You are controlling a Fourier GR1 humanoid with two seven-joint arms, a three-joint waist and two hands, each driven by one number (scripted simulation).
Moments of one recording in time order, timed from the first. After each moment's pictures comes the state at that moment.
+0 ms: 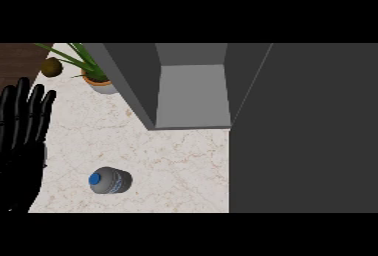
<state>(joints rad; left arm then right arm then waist) 0.00 0.08 0.02 -2.10 0.00 -0.02 0.00 0.01 -0.16 -0.02 -2.10 0.03 -0.04 -0.02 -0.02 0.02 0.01</state>
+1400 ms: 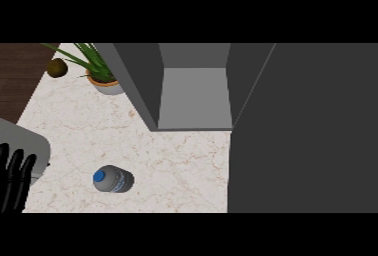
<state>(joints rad) 0.44 0.01 -0.06 -2.32 -0.01 0.10 0.13 0.57 -0.15 0.28 -2.46 -0.13 0.20 0.01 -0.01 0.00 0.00</state>
